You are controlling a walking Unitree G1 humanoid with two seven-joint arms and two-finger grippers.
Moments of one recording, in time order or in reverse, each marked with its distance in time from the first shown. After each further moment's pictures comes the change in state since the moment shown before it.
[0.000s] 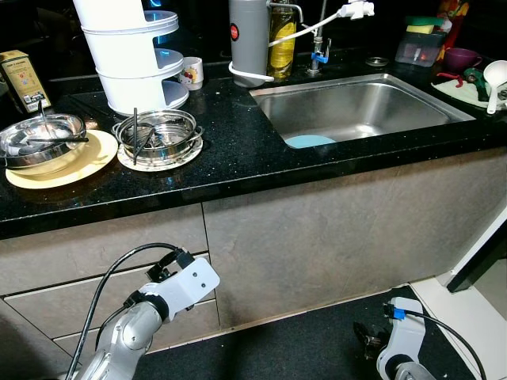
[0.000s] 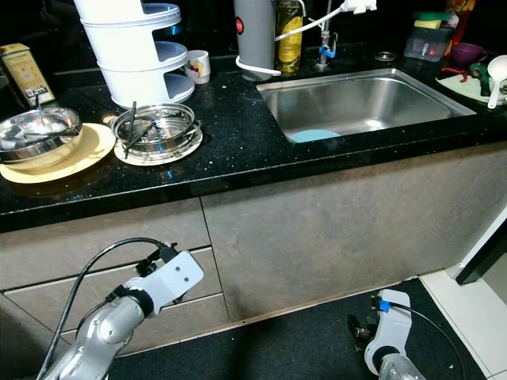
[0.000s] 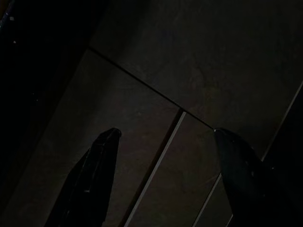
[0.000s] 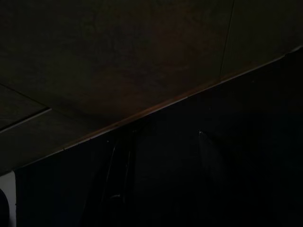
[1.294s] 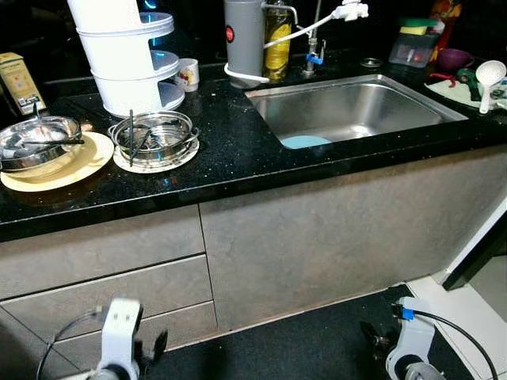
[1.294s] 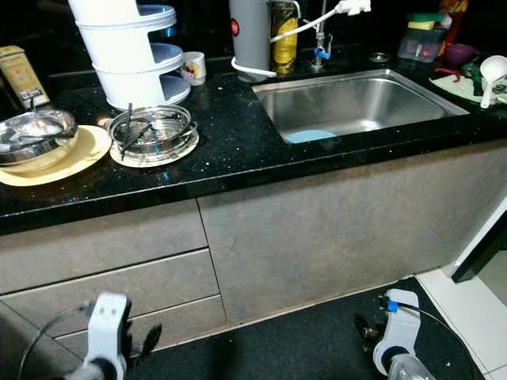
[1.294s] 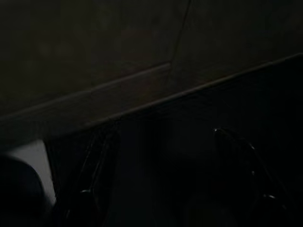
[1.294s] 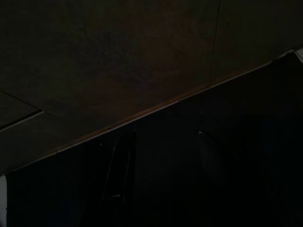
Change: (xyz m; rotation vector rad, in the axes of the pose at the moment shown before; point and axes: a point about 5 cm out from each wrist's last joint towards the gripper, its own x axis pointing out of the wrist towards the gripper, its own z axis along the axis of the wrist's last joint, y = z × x) left arm -0.073 -0.052 -0.115 -0.930 0.405 0.153; right arm -0.006 -0.011 0.004 -0.026 -0.011 -0.001
